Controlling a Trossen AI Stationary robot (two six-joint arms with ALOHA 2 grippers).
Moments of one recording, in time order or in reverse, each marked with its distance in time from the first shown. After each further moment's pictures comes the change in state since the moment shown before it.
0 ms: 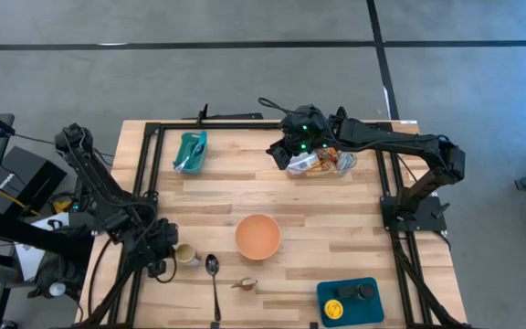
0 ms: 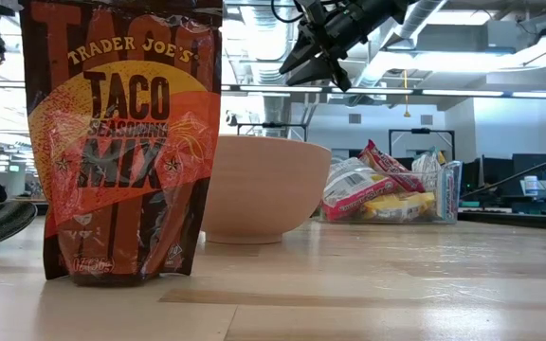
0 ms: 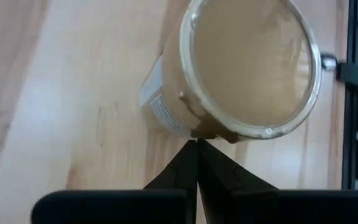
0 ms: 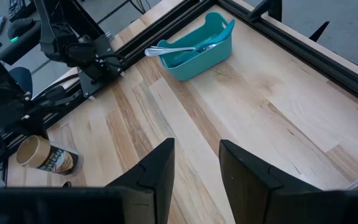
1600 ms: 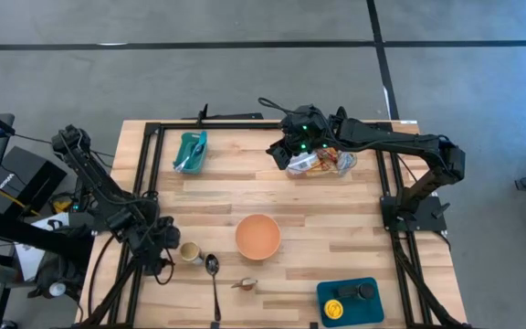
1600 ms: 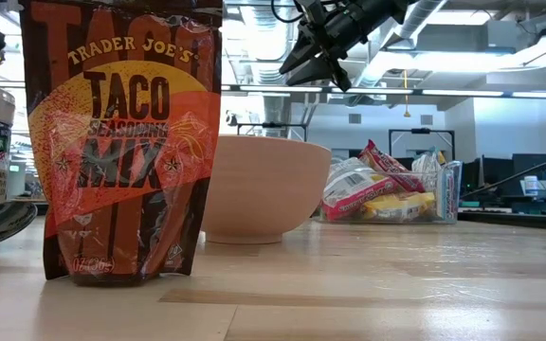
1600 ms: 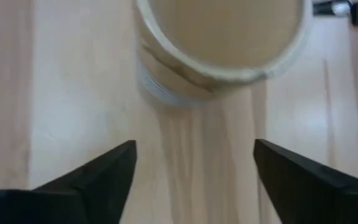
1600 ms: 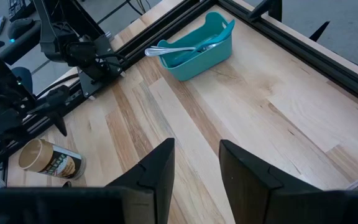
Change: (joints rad) left arm 0.058 0.000 0.000 -0.030 0.088 0.284; right arm 0.000 0.000 0.000 0.000 0.000 0.000
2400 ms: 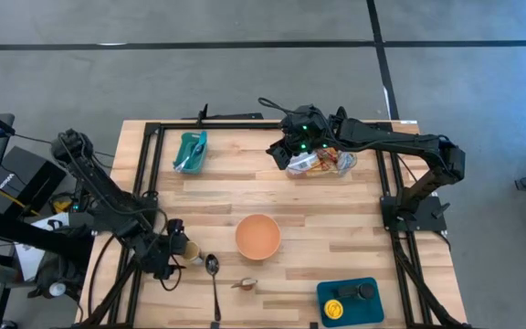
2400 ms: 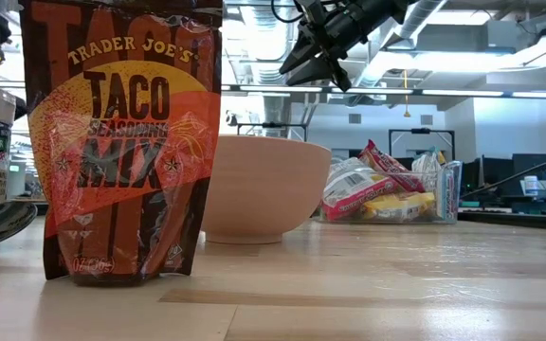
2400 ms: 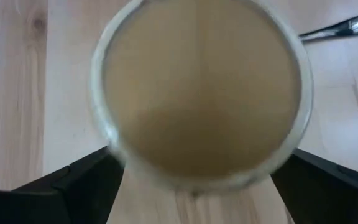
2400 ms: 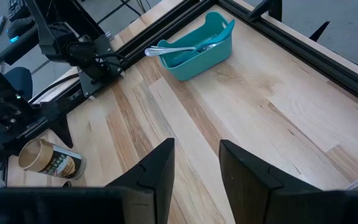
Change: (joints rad) left arm 0.000 0.157 0.000 0.175 -0.146 0.142; right arm 0.000 0.000 0.000 0.000 0.000 0.000
